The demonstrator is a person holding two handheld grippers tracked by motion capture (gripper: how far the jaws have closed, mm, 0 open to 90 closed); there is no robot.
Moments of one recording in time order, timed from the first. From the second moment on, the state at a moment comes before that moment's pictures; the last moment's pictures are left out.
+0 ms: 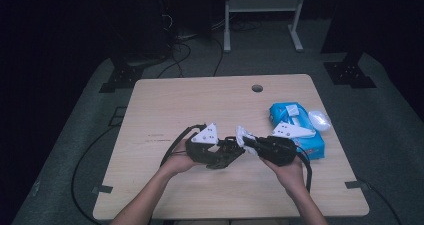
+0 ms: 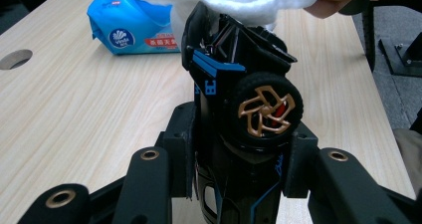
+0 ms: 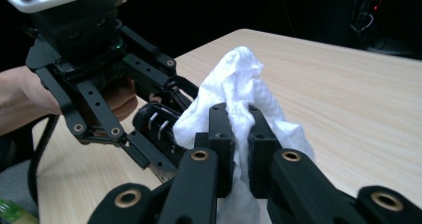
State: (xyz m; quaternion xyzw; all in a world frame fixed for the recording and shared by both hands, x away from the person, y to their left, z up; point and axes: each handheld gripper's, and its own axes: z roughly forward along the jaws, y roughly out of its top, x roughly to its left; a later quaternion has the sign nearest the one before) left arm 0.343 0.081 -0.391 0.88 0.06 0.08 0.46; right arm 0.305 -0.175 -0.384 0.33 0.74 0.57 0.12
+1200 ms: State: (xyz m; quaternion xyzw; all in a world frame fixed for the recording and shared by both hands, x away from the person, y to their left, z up) left arm 0.344 0.090 -0.386 0.87 0.07 0.08 0.49; right arm 0.302 -0.177 -0.388 0.33 0.73 0.59 0.12
